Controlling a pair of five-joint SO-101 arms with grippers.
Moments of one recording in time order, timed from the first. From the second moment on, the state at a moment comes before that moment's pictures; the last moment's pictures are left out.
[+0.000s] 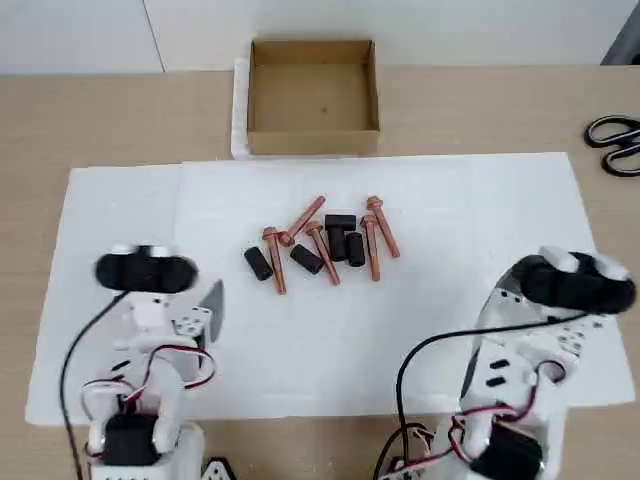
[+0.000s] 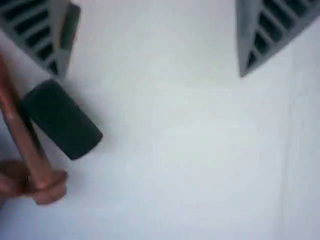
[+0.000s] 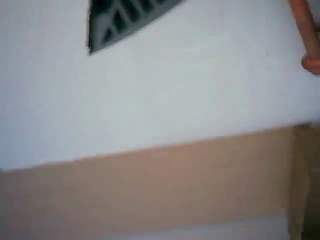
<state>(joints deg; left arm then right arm) -5.6 -103.4 84.3 63.3 2.2 19.1 -103.2 72.7 53.4 -0.3</state>
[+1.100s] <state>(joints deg) -10.1 -32.3 55.3 50.8 3.3 -7.6 -26.5 23.3 85.5 7.6</state>
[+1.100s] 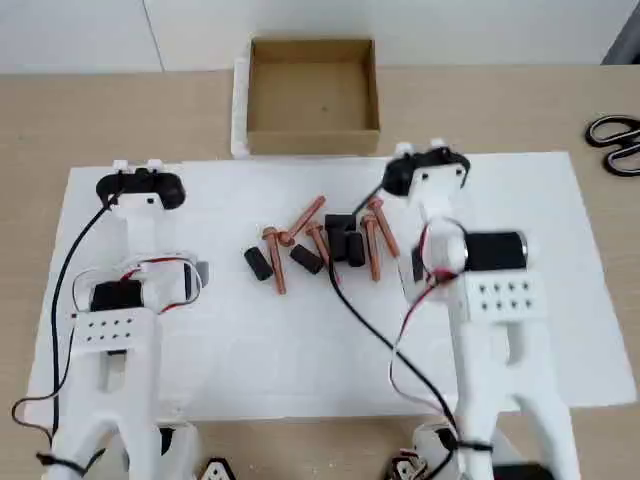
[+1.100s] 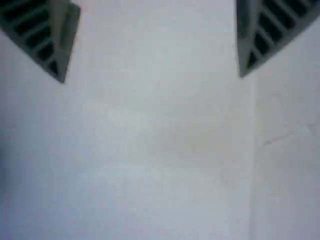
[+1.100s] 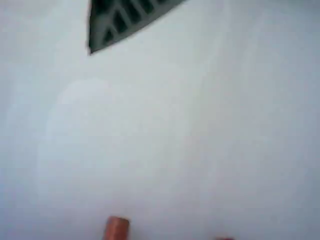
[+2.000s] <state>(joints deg) -7.1 -30.7 60.4 41.2 7.3 -22.2 19.7 -27.6 96.3 7.8</state>
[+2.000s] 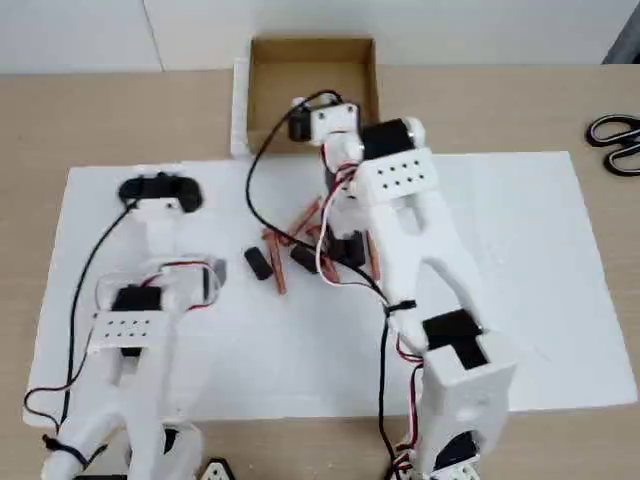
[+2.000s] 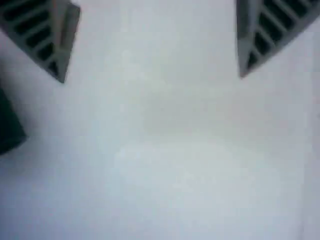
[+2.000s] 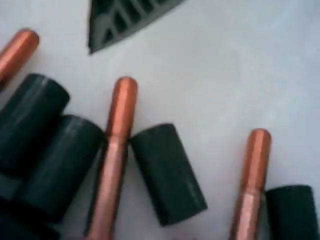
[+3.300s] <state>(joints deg) -20.4 -30.7 60.4 38.4 15.0 -41.8 36.3 -30.6 83.8 -0.1</state>
